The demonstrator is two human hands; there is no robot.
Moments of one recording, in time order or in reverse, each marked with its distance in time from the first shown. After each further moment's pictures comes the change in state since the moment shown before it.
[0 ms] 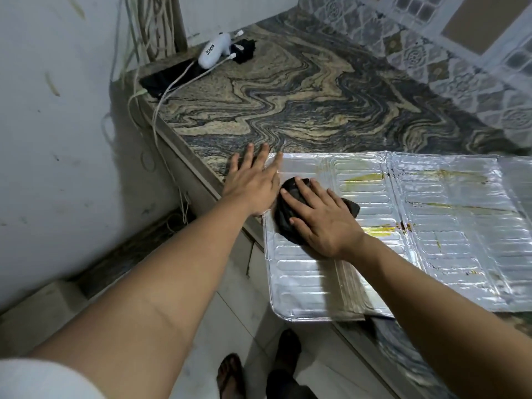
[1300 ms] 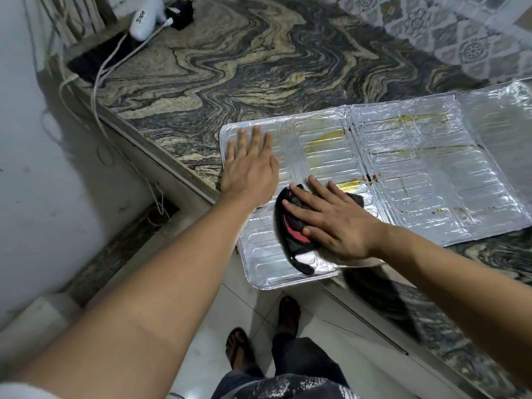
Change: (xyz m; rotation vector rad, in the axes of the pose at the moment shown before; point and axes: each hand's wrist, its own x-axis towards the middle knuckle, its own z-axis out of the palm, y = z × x) left_hand -0.015 0.071 0.018 -0.058 0.026 0.047; right_hand -0.094 0.037 0.007 0.032 -0.113 -0.143
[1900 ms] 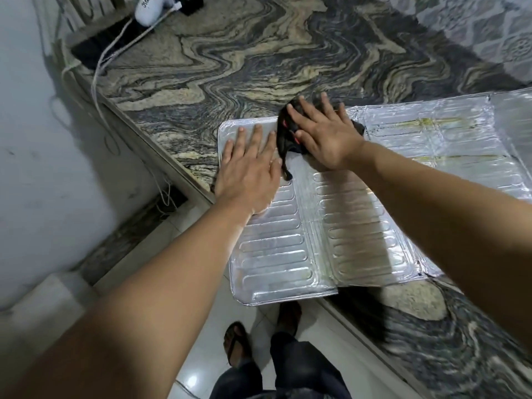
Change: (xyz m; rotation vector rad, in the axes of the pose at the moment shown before) left_hand 0.001 0.004 0.002 0.043 0.015 -0.083; right_hand 0.133 0.094 -0.049 0.041 0.131 0.237
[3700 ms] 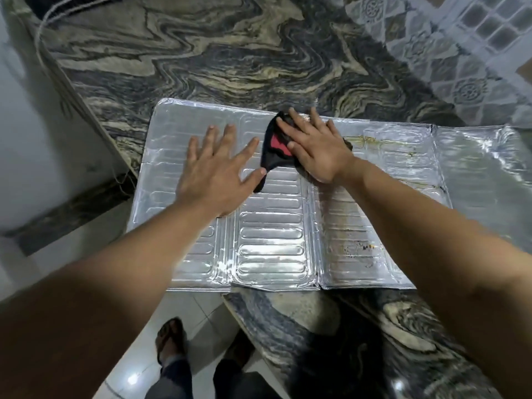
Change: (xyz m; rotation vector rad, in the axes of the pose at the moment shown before) left_hand -0.008 0.079 0.013 0.009 0.038 -0.081; right_hand -0.041 0.102 -0.006 -0.022 -0.031 -0.153
